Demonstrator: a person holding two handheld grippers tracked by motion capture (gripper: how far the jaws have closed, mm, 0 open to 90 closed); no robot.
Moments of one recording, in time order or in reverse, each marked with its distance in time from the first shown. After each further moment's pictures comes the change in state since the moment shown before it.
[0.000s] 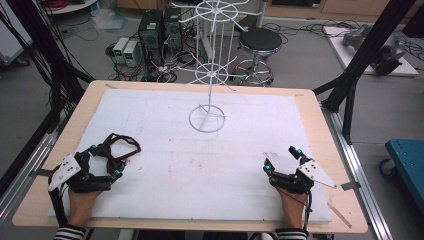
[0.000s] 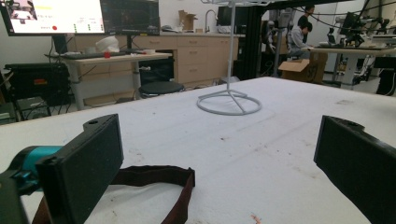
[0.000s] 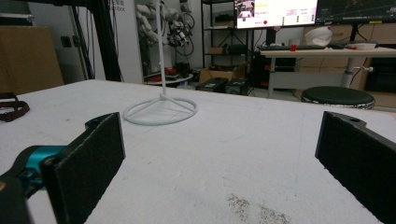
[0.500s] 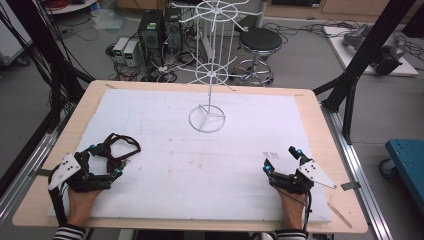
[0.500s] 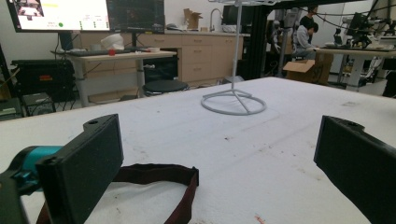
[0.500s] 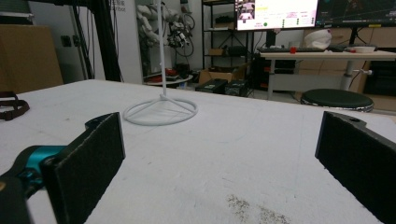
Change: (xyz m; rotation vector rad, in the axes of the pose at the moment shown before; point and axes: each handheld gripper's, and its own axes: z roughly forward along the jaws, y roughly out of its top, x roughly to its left) left arm 0.001 0.001 0.001 0.009 0.023 -0.015; right arm 0.001 0.000 0.000 -0.008 0.002 -0.010
